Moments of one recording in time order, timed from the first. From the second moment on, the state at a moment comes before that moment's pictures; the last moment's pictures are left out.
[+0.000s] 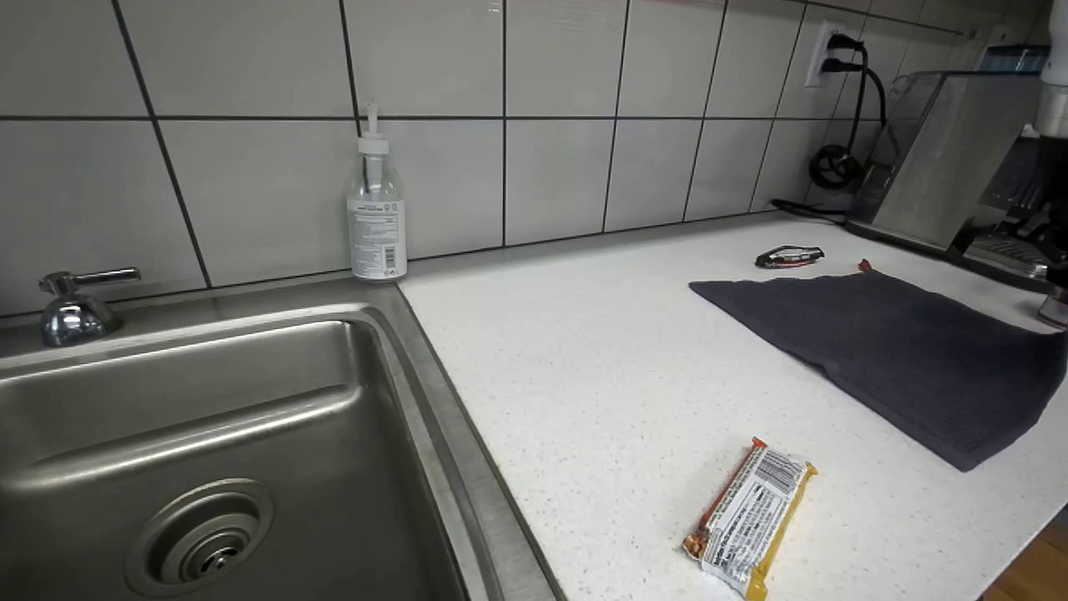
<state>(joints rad) -0.19 0.10 -0.32 -2.36 -0.65 2.44 0.29</state>
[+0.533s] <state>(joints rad) -0.19 -0.02 -0.29 -2.39 -0.65 2.43 0.22</state>
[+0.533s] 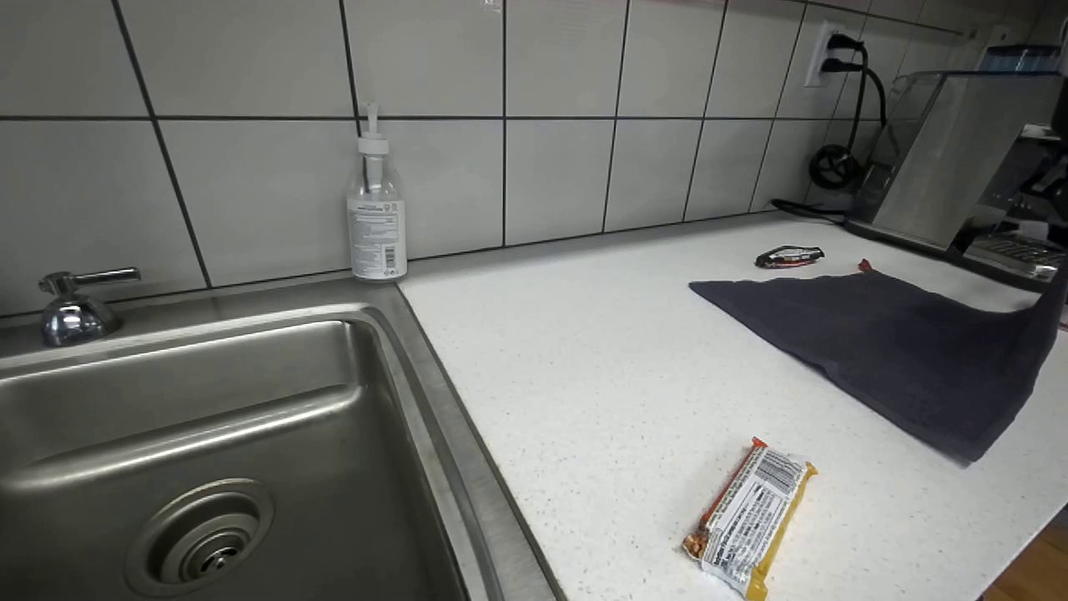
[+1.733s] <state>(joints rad) -0.16 -0.12 -0.17 -2.46 -0.56 2.44 0.11</state>
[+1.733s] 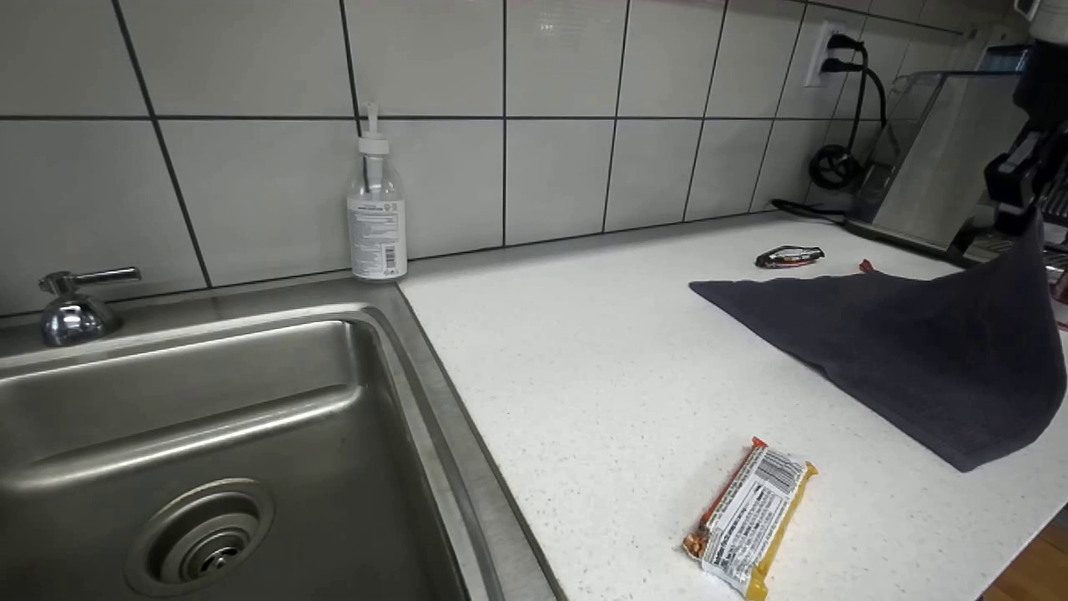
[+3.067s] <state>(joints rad) -0.10 0.00 -0.12 -2.32 -0.45 2.43 0.10</state>
